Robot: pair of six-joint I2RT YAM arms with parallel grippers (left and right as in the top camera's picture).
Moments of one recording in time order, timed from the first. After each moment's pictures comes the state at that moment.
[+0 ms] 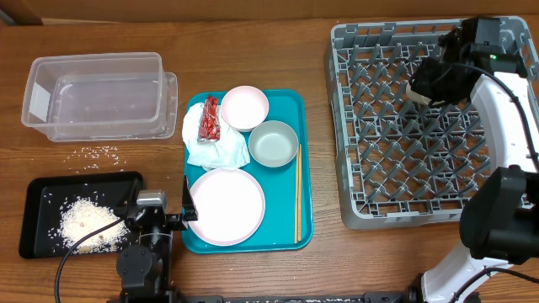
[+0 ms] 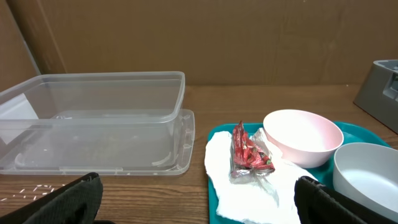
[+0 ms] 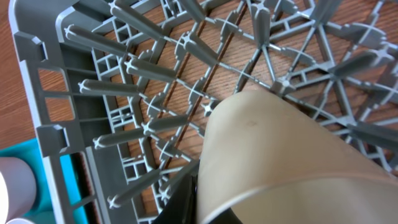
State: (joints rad) left arm 0.06 0.01 0.01 -0.08 0.02 0.01; right arm -0.16 1.90 1.66 -0.89 -0.25 0.22
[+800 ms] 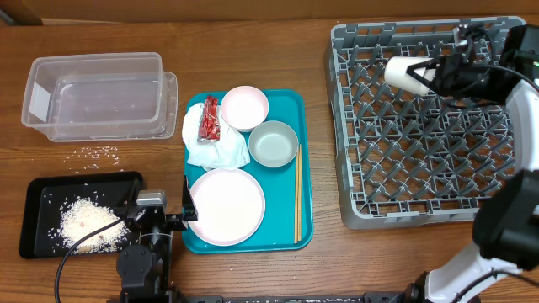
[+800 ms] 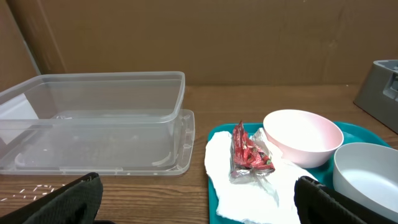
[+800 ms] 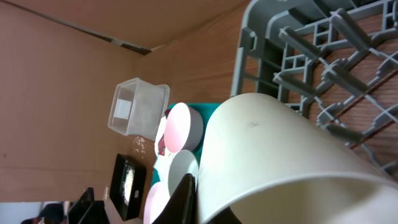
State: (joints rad) left arm 0.06 0.01 0.01 -0.08 0.02 0.01; right arm -0.32 1.93 1.64 -0.87 -1.09 -0.04
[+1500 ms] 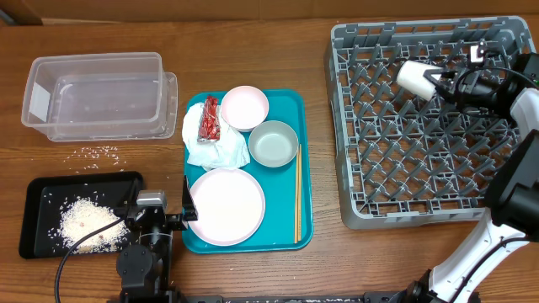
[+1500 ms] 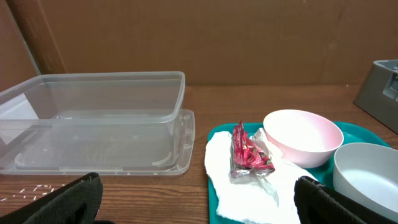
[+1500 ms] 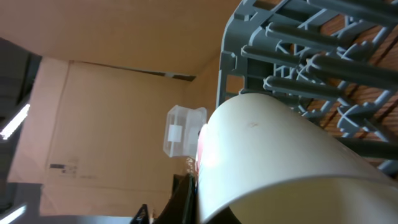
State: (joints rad) left arm 0.06 0.01 0.01 -0.08 0.02 0.01; right arm -0.46 2.18 1.63 -0.69 -1.40 0.07
